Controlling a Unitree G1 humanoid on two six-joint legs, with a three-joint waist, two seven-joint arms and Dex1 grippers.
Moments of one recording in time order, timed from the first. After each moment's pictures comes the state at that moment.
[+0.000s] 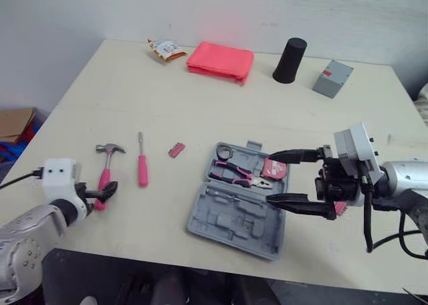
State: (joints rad) left arm -0.04 0.53 0.55 -0.57 -0.58 1.33 -0.07; right arm -0.33 -0.91 -0.18 -0.59 0.93 0.72 1.02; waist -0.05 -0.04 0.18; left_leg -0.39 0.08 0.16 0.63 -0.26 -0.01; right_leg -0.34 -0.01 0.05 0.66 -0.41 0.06
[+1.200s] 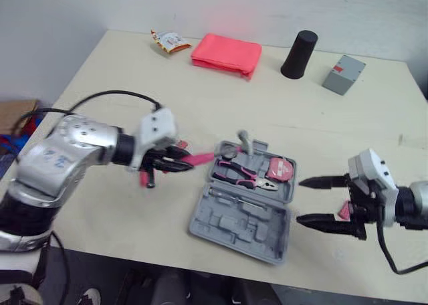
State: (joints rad) left arm -0.78 0.88 -0.32 -0.34 -0.46 0.84 -1.06; right arm 0.10 -1.09 -0.41 -0.58 0.82 0.75 1.13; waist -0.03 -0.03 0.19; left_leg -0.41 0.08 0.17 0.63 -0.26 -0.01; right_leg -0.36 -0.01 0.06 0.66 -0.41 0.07
